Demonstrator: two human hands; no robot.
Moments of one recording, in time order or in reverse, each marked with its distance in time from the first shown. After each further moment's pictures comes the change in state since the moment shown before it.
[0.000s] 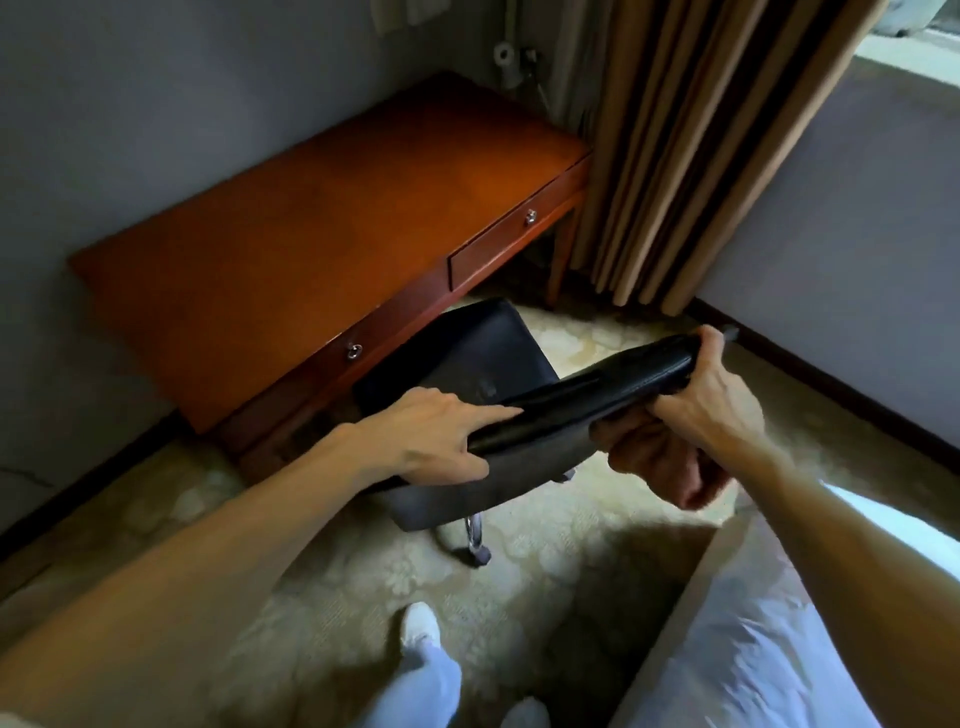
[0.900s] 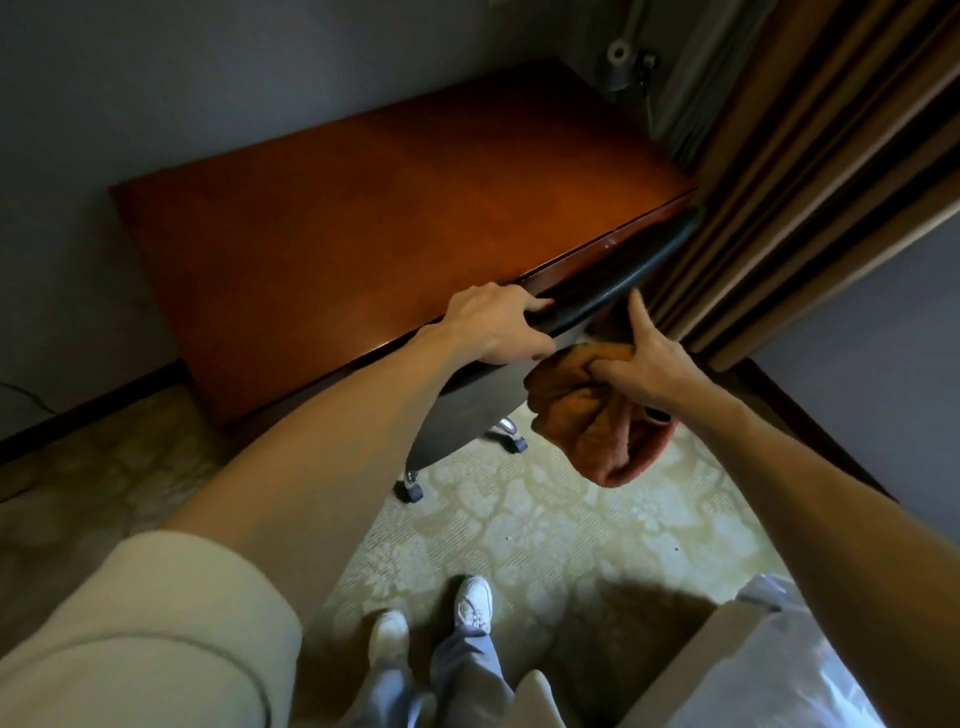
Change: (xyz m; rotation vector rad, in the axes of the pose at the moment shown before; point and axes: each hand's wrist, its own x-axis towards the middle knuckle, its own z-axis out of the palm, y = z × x) left_hand 0.136 -0.142 -0.082 -0.353 0.231 -0.338; right_hand 0.138 -0.189 0.051 -0.050 -0.412 -0.138
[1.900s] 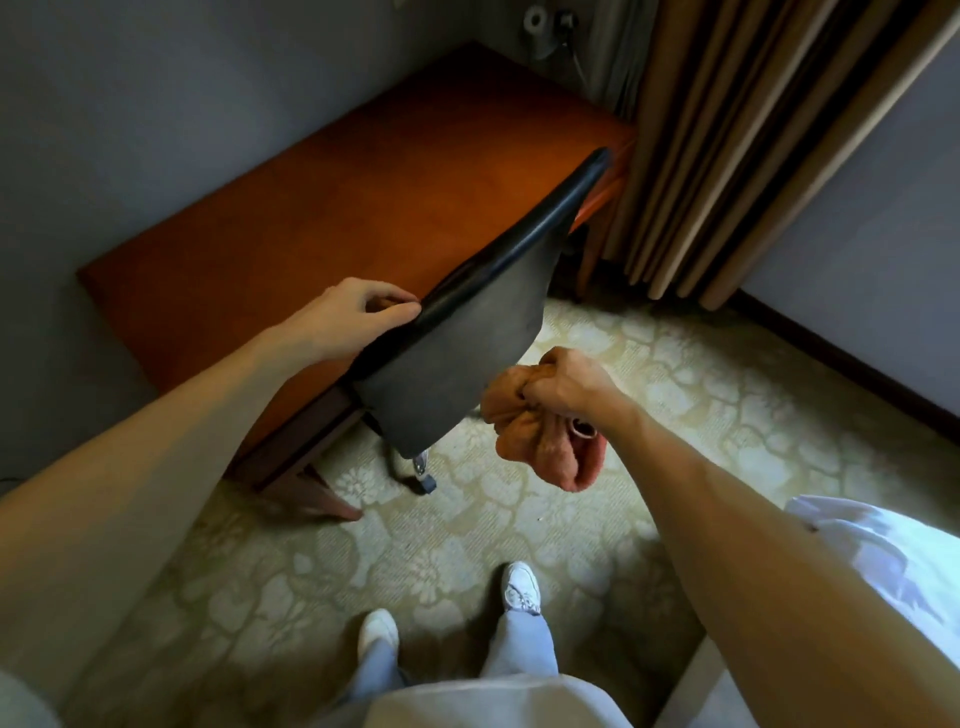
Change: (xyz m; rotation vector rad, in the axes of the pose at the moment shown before) left_hand -0.054 -0.072 -0.047 -0.269 -0.094 -0.069; right_hand -0.023 0.011 0.078 0.162 -0.035 -0.003
